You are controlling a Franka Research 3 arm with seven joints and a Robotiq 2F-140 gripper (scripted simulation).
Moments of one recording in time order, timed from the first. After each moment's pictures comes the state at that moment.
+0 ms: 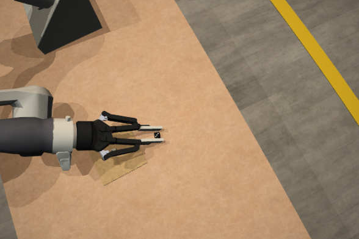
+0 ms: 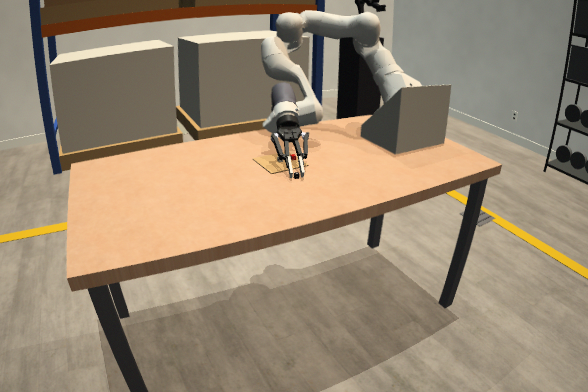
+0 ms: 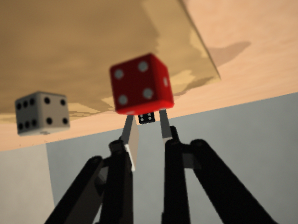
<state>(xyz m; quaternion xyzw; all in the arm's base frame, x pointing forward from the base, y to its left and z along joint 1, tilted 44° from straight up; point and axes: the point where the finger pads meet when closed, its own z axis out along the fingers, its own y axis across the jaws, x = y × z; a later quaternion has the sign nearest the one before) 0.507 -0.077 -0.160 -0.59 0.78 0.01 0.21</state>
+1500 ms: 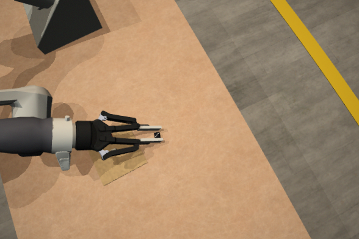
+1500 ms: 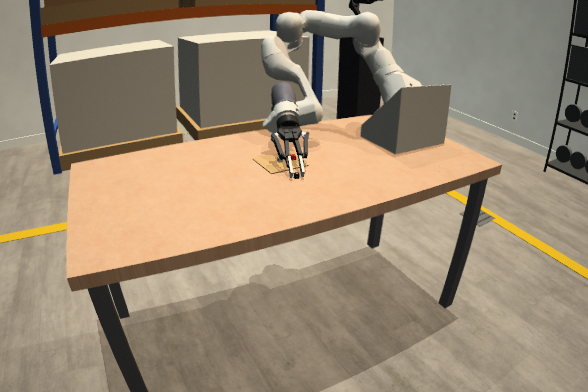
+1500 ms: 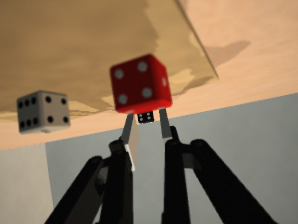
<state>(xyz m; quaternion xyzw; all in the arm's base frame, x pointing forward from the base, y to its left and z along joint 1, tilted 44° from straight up) 0.506 -0.077 -0.158 -0.59 0.78 0.01 0.20</state>
